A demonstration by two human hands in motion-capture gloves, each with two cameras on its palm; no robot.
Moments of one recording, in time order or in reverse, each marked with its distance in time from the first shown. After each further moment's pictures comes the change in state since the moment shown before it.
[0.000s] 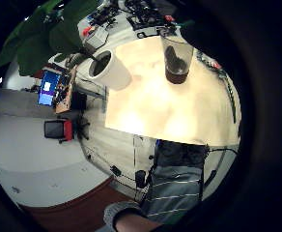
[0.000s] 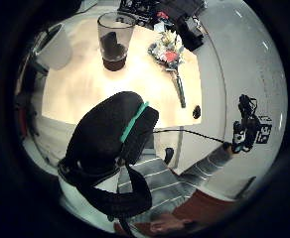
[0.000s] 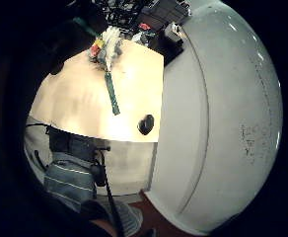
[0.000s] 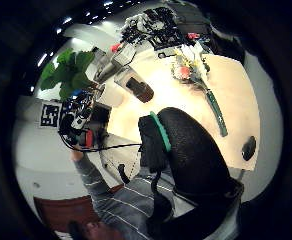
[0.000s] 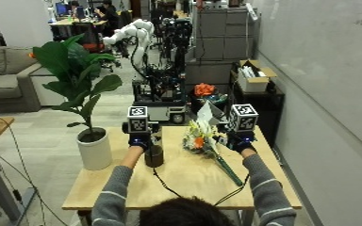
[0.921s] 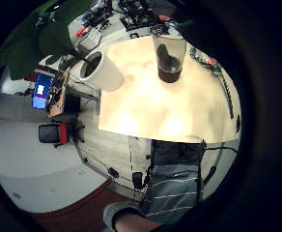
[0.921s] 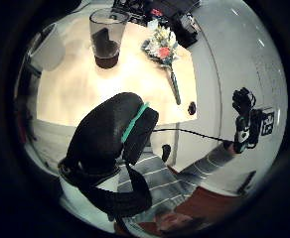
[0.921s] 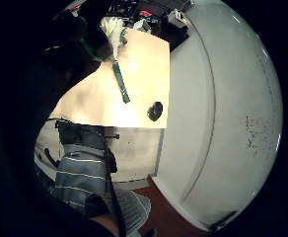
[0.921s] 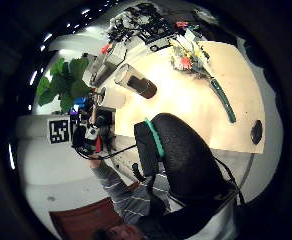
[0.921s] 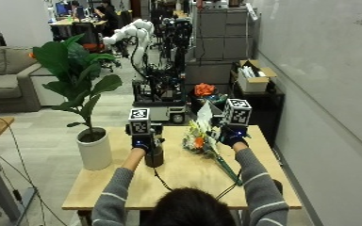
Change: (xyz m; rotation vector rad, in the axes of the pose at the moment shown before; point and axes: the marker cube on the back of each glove) left arm 0.013 0.005 0.009 0.004 0.054 0.073; right arm -0.035 0.006 -0.025 -0.194 -0.086 0.190
